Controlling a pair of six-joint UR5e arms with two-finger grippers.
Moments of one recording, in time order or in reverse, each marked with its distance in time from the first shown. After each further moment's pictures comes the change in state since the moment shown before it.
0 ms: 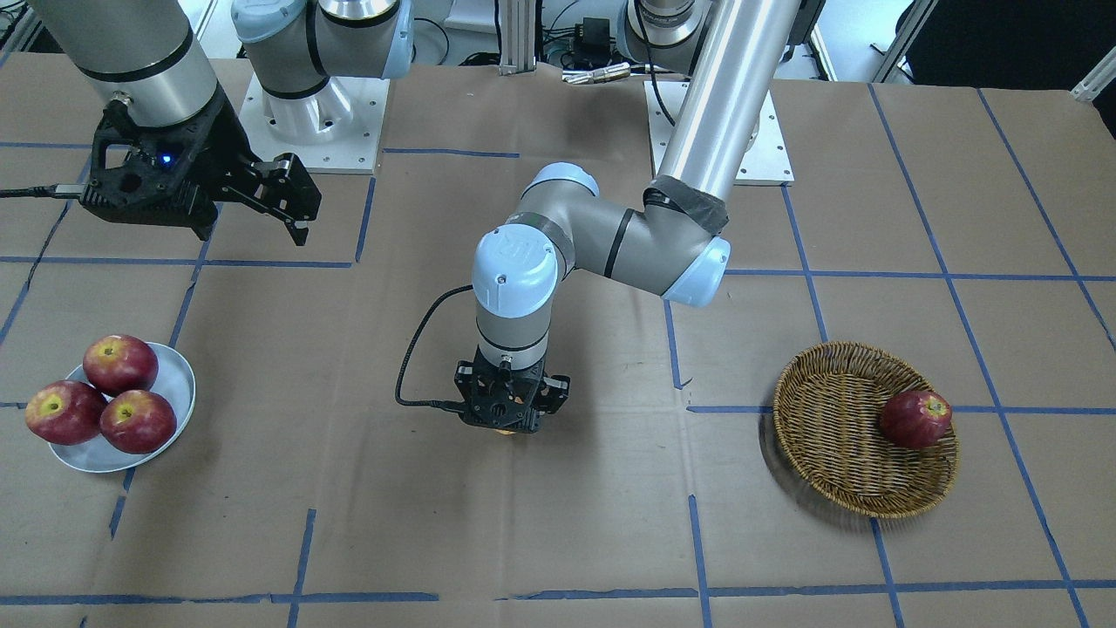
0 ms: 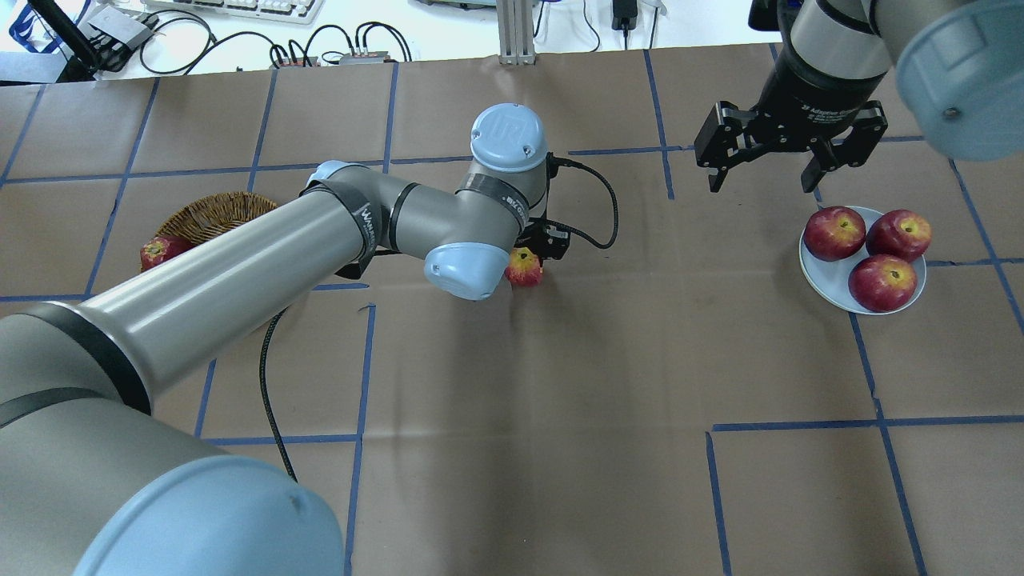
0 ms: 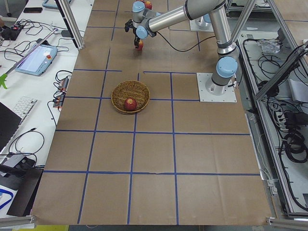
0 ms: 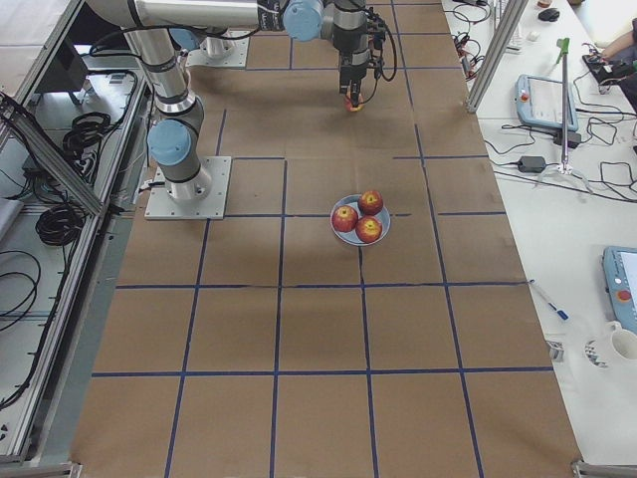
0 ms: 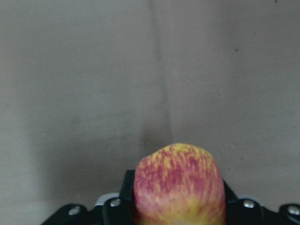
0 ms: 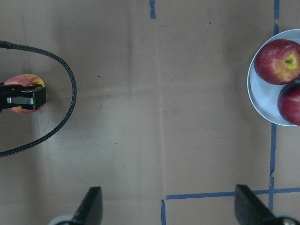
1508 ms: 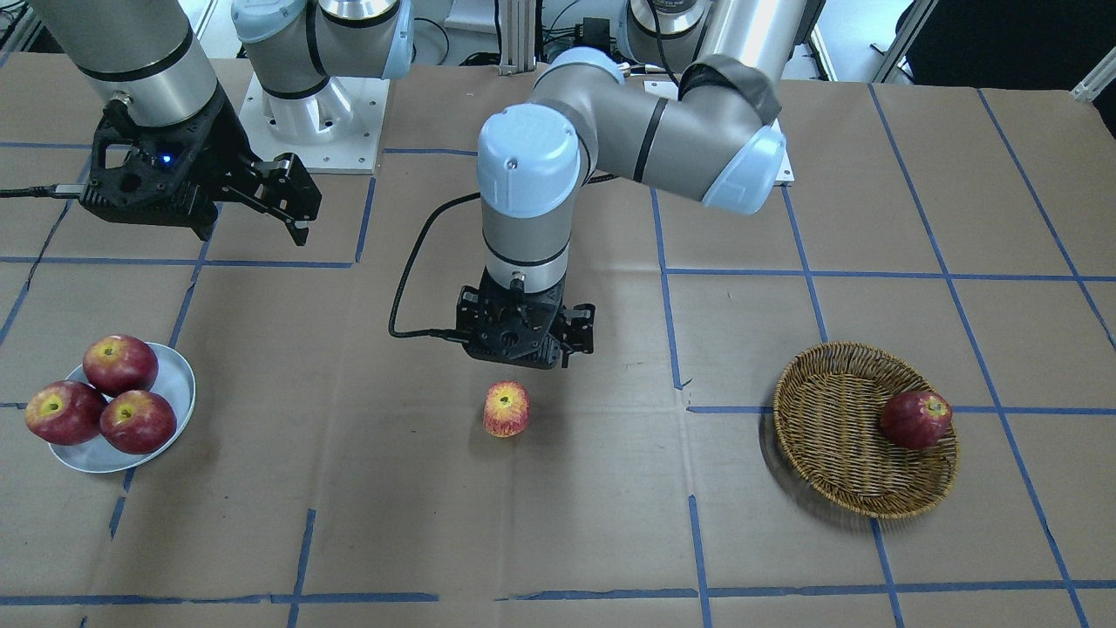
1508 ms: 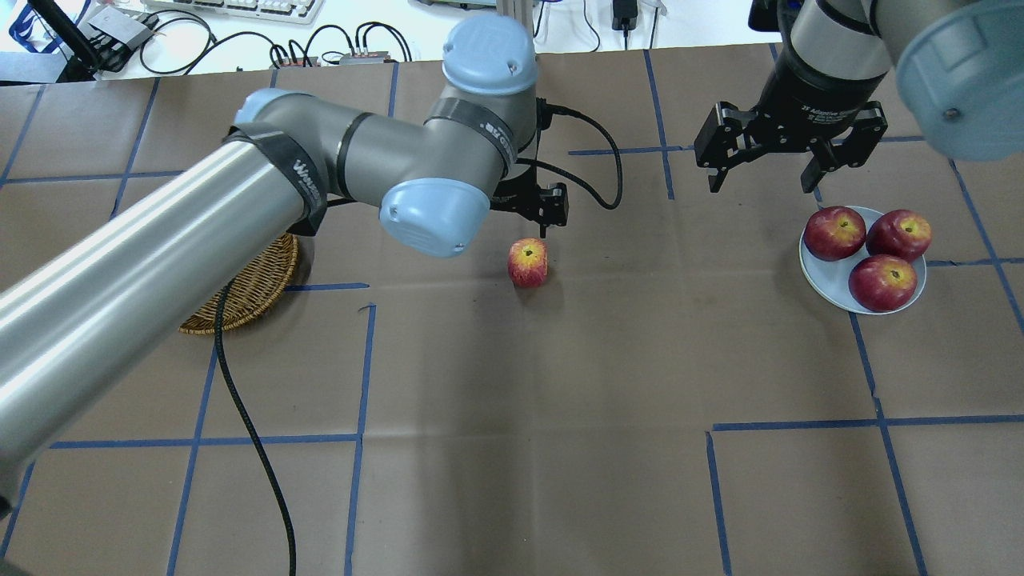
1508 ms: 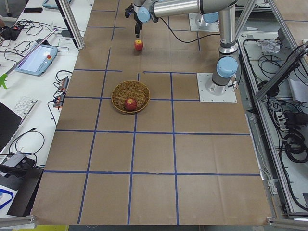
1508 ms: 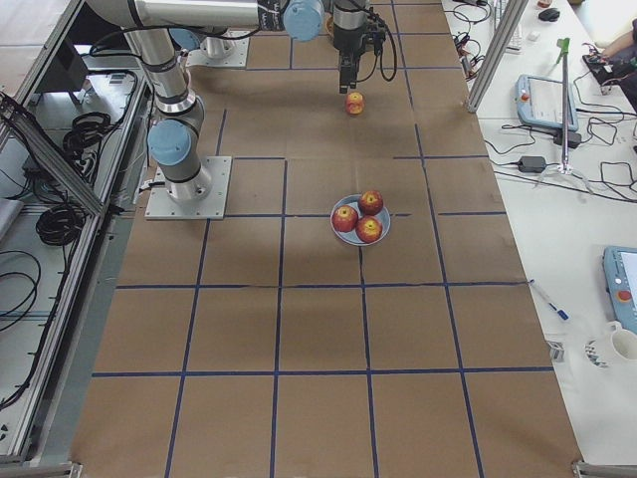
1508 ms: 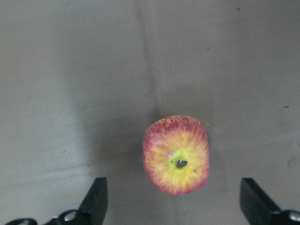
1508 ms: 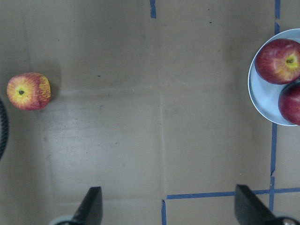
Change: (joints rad) left arm 0.029 0.229 0.087 -0.341 0.016 0.043; right arm 0.000 -0.001 0.001 0.000 0.002 0.000
